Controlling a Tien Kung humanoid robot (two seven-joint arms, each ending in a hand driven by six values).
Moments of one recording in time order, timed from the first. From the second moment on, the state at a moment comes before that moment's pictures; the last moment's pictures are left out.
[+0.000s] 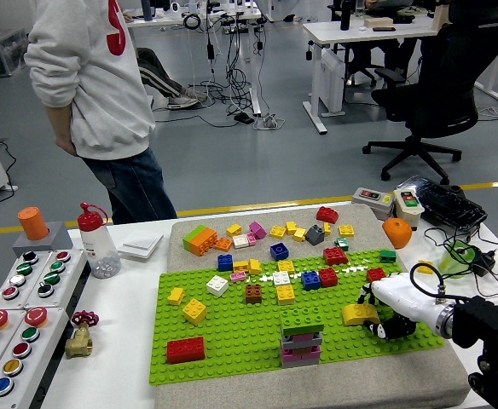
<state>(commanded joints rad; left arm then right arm) -0.23 0.04 -1.19 -0.24 1.21 0.17 0.47 0.67 -0.42 0.75 0.96 -2.07 -0.02 0.13</state>
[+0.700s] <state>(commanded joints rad) -0.22 0.04 -1.20 -0.24 1.21 0.17 0.47 0.65 -0.48 0.83 1.11 -2.02 -0.03 0.13</state>
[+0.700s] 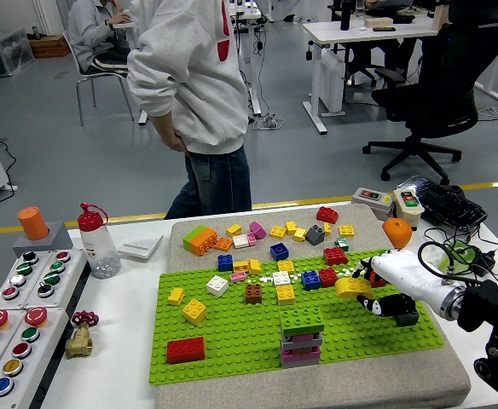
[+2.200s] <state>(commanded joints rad) -0.23 0.04 -1.20 -0.23 1.22 0.17 0.47 0.62 -0.59 0.75 1.60 -2.06 0.03 0.03</state>
